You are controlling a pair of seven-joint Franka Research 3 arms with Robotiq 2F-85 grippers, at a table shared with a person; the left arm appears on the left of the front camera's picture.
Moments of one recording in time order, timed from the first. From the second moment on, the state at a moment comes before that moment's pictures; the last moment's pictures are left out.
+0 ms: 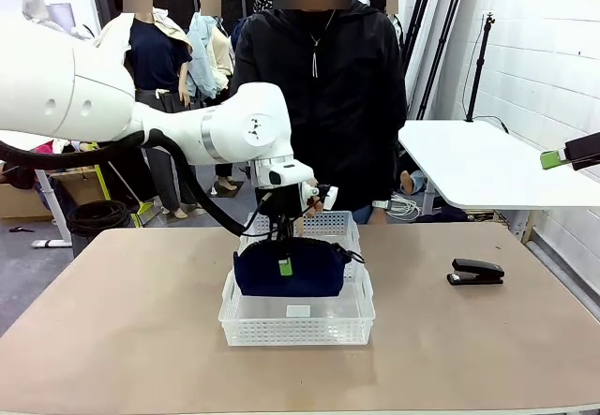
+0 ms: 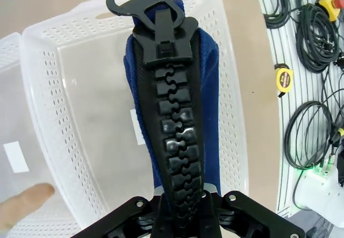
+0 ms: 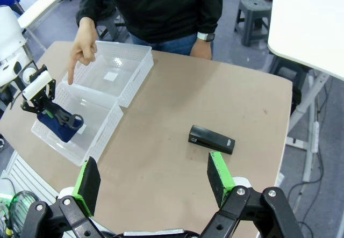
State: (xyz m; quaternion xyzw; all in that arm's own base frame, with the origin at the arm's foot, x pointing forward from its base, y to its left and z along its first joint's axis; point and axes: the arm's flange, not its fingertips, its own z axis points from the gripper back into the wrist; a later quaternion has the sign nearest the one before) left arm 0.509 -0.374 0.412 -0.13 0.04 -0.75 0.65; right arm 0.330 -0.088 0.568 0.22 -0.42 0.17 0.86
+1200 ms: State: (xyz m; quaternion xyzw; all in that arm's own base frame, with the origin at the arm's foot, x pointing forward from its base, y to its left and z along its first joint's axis) left arm 0.497 -0.377 0.351 -0.12 0.04 -0.75 0.65; right arm 0.330 -0.088 0.568 0.22 -0.42 0.17 0.86
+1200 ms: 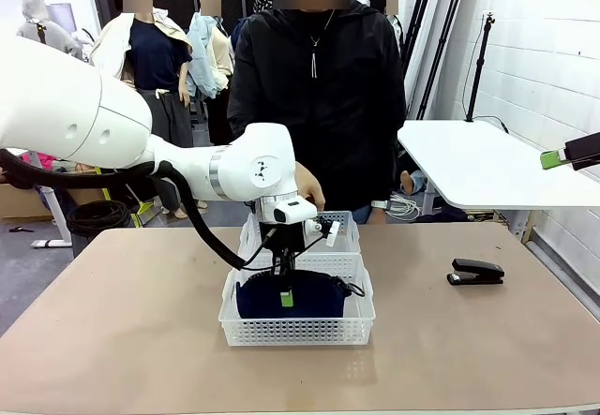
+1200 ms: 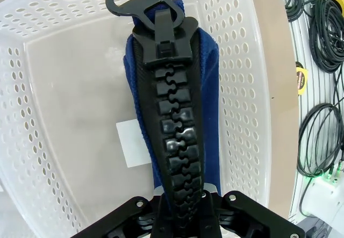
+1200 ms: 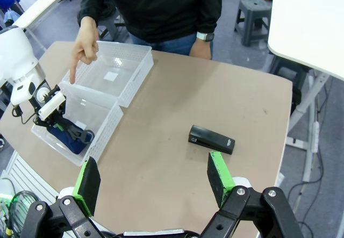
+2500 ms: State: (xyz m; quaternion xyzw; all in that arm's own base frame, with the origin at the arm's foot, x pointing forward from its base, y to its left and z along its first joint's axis) left arm 0.494 -0.372 0.365 -0.10 0.03 -0.76 0.64; right arm 0.330 -0.088 0.568 0.22 -0.42 0.17 0.86
